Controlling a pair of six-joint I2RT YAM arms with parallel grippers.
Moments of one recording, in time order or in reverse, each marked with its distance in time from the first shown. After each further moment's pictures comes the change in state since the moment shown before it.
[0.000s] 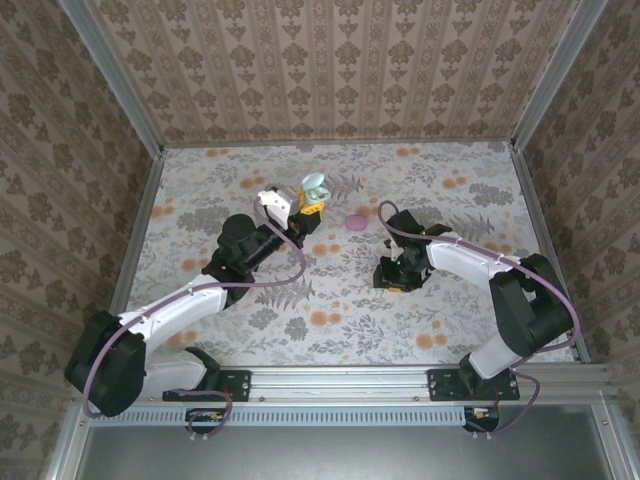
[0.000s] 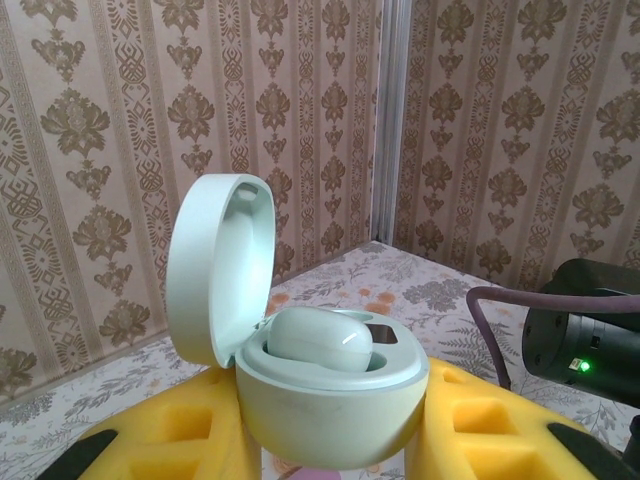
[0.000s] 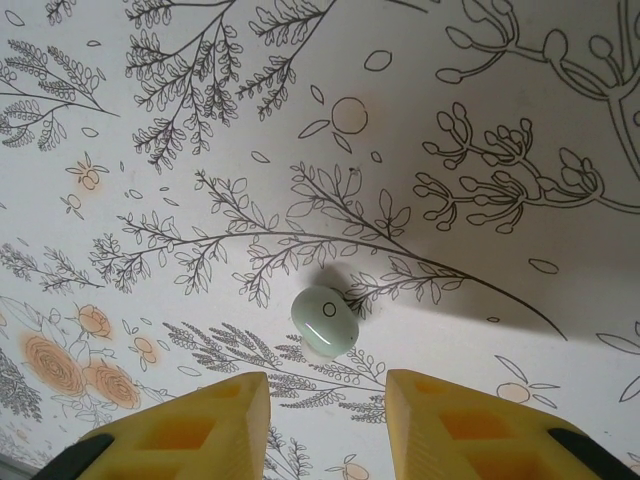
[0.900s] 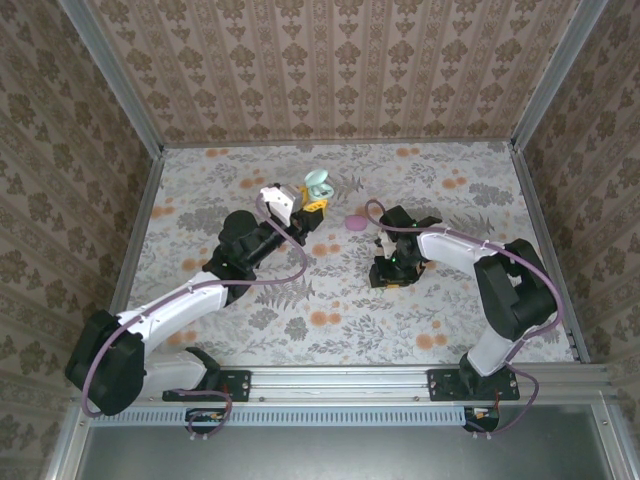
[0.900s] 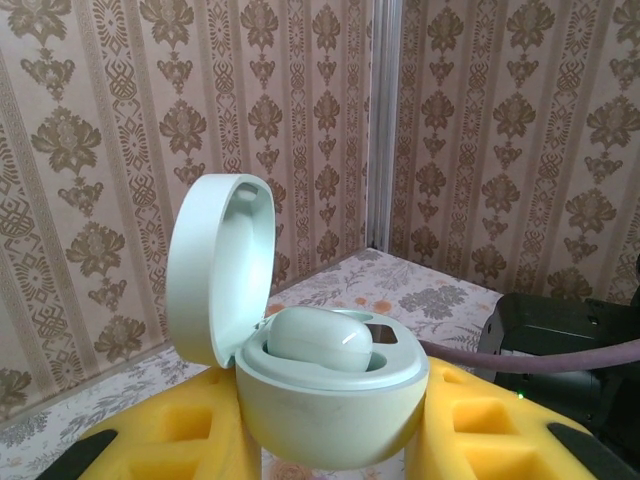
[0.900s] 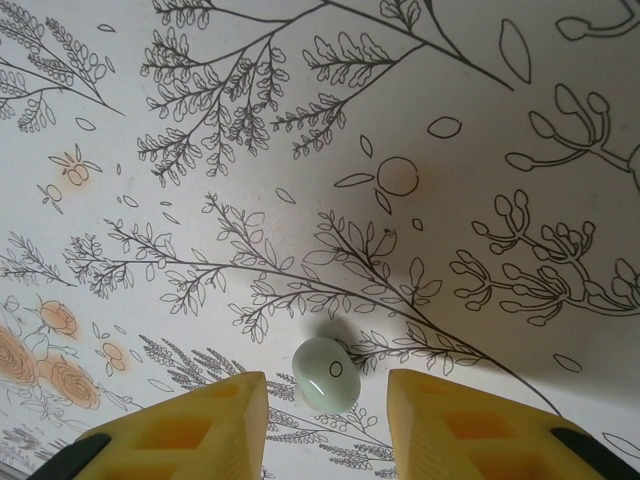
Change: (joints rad) left arm -0.011 0.007 0.043 -0.032 0.000 0.014; right arm -0.007 0.119 0.084 -0.034 -0.011 -0.194
